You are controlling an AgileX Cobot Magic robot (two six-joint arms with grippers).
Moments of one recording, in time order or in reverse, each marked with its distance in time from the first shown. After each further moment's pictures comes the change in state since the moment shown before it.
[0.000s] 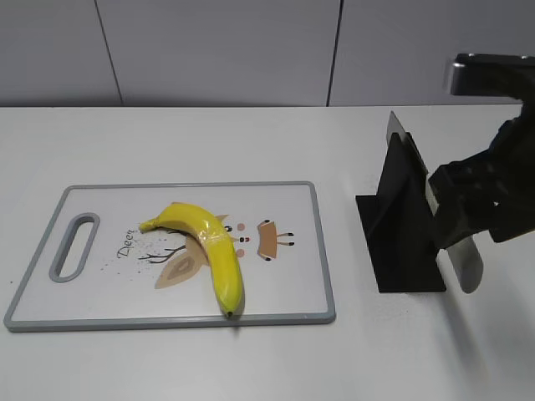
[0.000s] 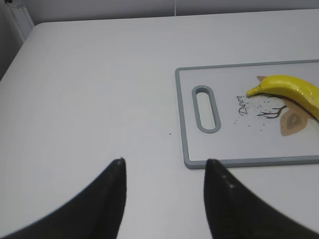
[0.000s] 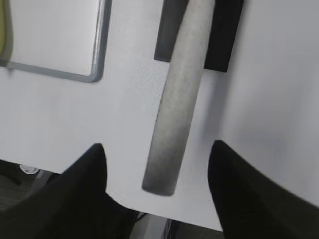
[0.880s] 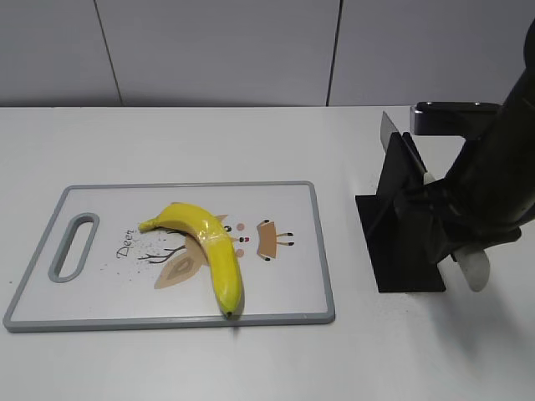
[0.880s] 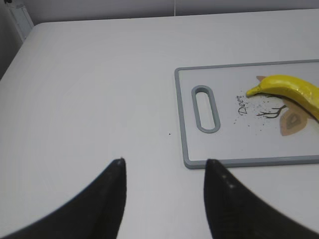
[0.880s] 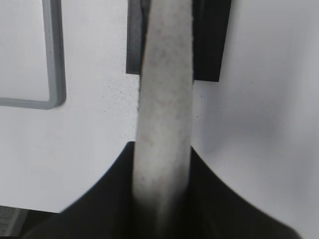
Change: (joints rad) left arm 0.000 0.000 0.000 0.000 0.000 0.000; right arm -0.002 0.197 -0.003 -0.029 -0.086 0.071
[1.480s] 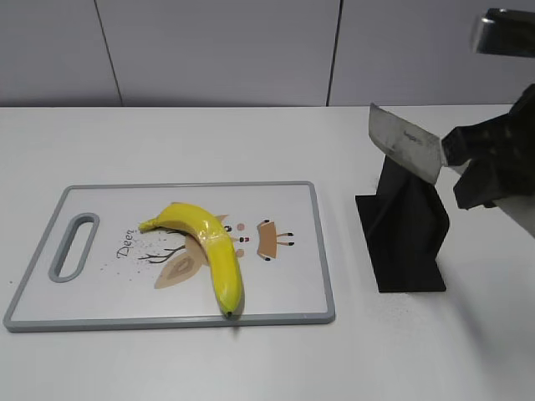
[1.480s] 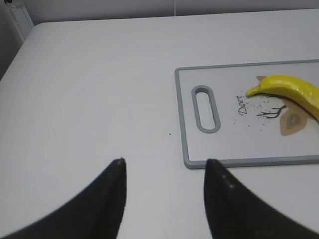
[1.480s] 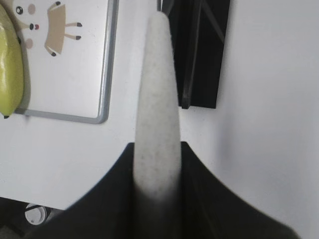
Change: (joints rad) left arm 0.000 0.000 0.000 0.000 0.000 0.000; right arm 0.003 -0.289 0.000 -0.022 0.009 0.003
